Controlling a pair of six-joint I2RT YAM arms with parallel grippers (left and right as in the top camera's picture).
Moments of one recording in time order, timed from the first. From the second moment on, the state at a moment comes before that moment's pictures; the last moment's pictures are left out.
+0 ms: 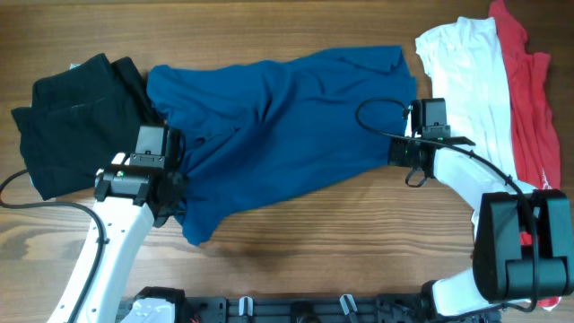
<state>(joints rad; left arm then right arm) -0.12 1.20 0.88 -1.07 -0.24 -1.16 0.05 1.69 0.82 -0.32 0.06 0.14</state>
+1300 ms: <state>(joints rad) -0.12 0.86 1.49 -1.16 -0.23 -0.71 0.05 1.01 1.64 -1.24 0.08 0.26</state>
